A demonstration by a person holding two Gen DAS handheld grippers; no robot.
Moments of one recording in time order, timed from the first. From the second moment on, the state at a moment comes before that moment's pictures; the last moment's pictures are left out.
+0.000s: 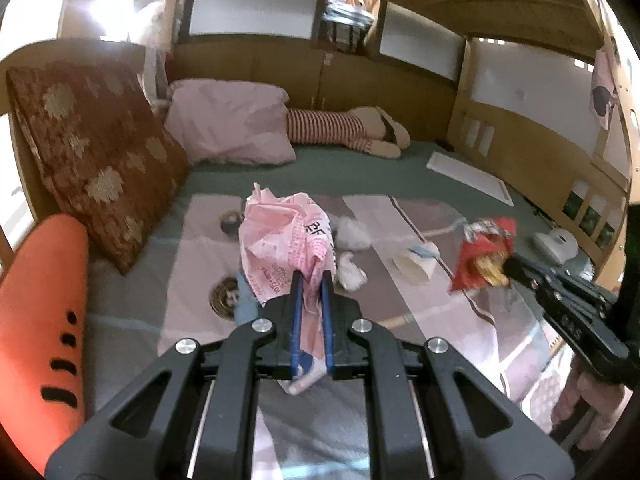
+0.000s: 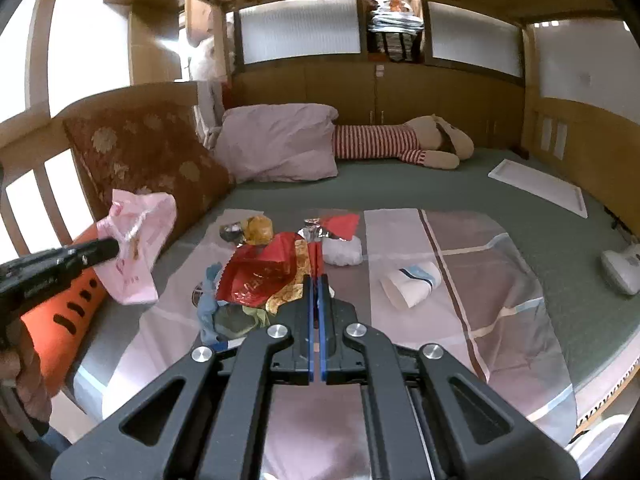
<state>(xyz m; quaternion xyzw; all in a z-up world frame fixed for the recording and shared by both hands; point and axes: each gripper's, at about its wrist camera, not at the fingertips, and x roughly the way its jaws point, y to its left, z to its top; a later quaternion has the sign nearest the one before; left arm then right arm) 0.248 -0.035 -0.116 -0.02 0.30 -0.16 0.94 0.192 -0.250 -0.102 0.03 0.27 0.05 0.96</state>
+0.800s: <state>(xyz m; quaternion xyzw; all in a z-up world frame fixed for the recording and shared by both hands) 0.249 -0.049 -0.130 0.01 0.32 -0.16 0.94 0.194 -0.239 -0.107 0.02 0.28 0.06 0.96</state>
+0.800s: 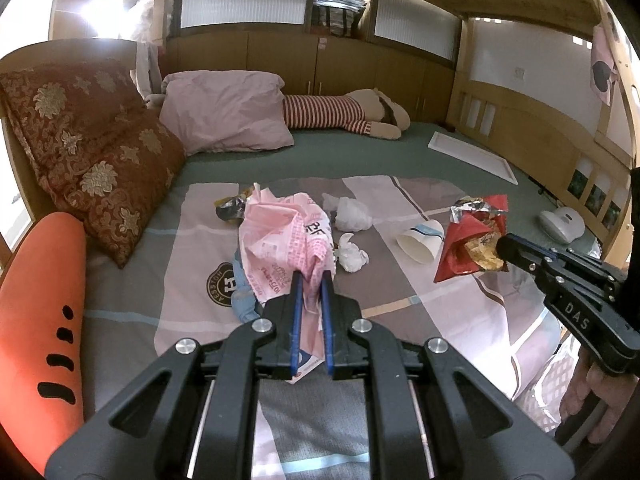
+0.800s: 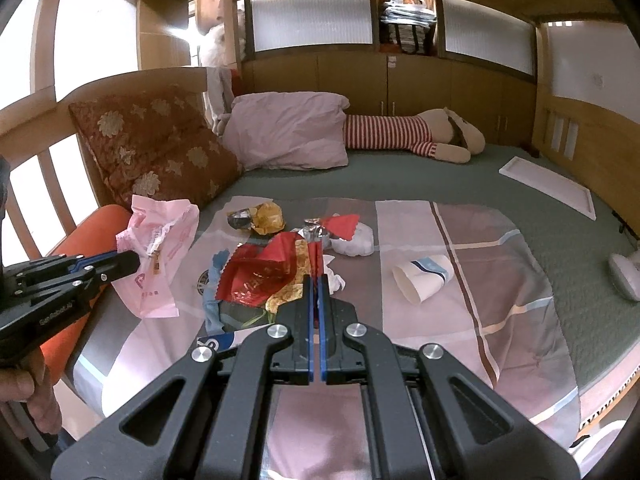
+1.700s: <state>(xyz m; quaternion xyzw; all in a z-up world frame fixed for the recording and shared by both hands) 0.065 -0.333 -0.117 0.11 0.35 -0.57 0.74 -0.100 -0.489 -0.151 0.16 0.32 -0.29 0.89</state>
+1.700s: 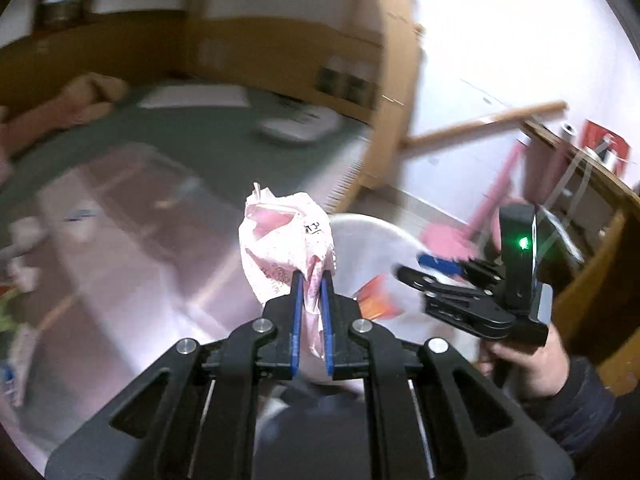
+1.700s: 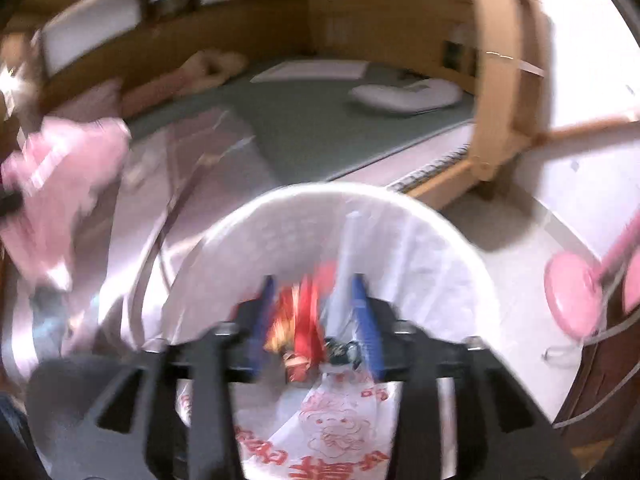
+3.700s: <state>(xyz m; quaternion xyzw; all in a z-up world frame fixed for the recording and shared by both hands) 0.247 -0.046 -0.155 0.02 0.38 -0.14 0.91 0.173 -0.227 -0.133 0.03 0.31 0.03 0.95</state>
